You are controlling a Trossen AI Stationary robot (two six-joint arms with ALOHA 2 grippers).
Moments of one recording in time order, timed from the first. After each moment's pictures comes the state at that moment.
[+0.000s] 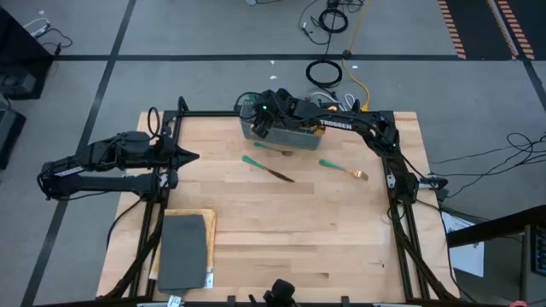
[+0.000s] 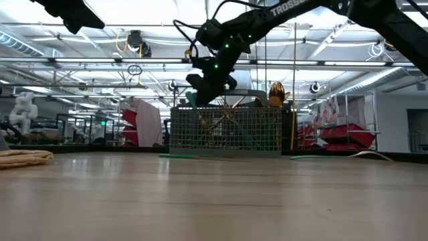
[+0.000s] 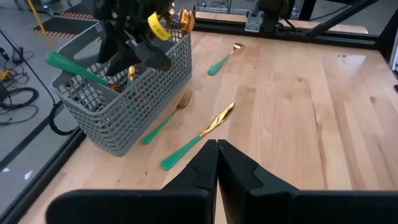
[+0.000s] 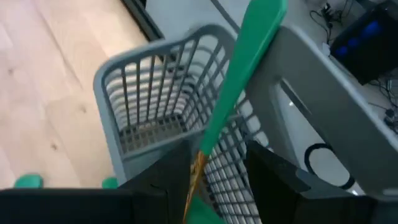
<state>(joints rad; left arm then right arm) 0.15 0.49 0.81 -0.78 -0.09 -0.02 -0.40 2.16 1.89 -0.49 0.33 0.00</state>
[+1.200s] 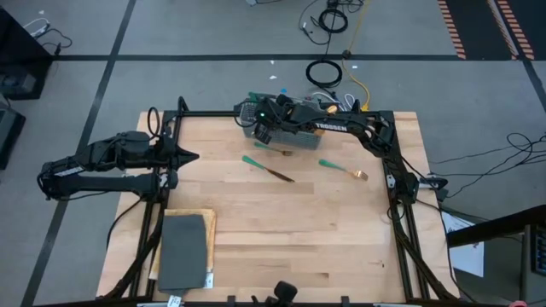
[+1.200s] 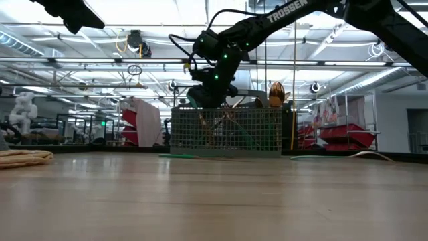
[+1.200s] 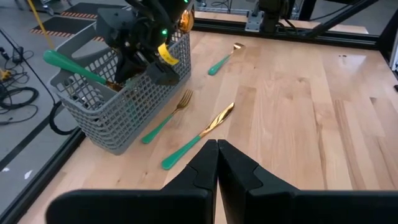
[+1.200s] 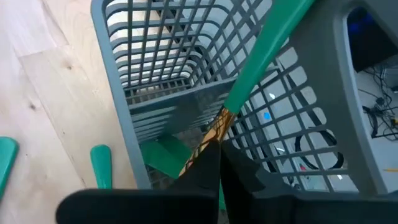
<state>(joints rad) 0.15 0.49 0.81 -0.78 -0.09 -0.02 -0.39 2.21 1.87 -0.55 0.37 -0.01</state>
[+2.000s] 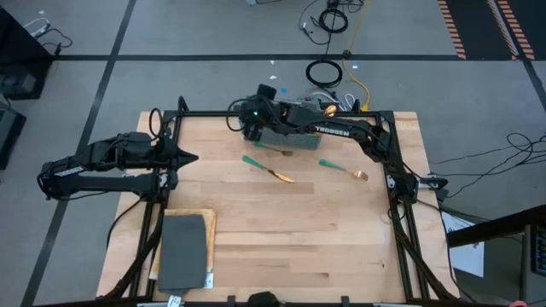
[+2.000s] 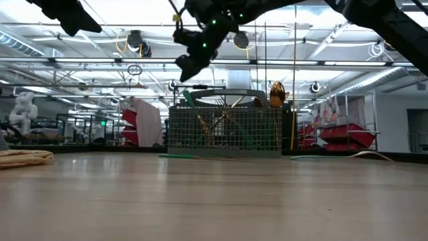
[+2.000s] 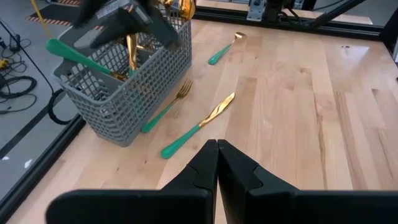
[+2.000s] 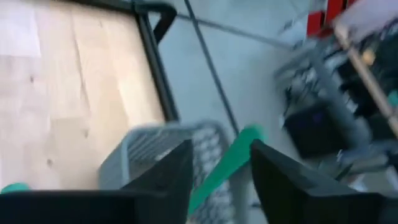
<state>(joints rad) 0.15 0.49 0.81 -0.82 -0.09 -0.04 -0.31 2.20 2.08 -0.48 0.47 -0.40</state>
